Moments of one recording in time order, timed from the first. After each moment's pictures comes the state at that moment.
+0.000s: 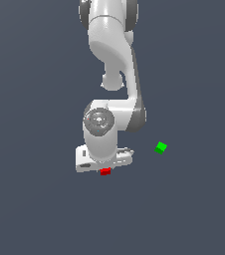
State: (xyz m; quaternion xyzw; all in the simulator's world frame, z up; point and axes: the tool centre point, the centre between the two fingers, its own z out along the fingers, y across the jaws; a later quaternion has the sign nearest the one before) arm 0.109 -0.030 0.103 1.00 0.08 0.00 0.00
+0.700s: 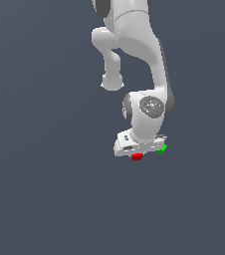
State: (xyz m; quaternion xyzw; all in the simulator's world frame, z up) arm 0.038 0.107 0.082 1.00 0.08 0.00 0.00
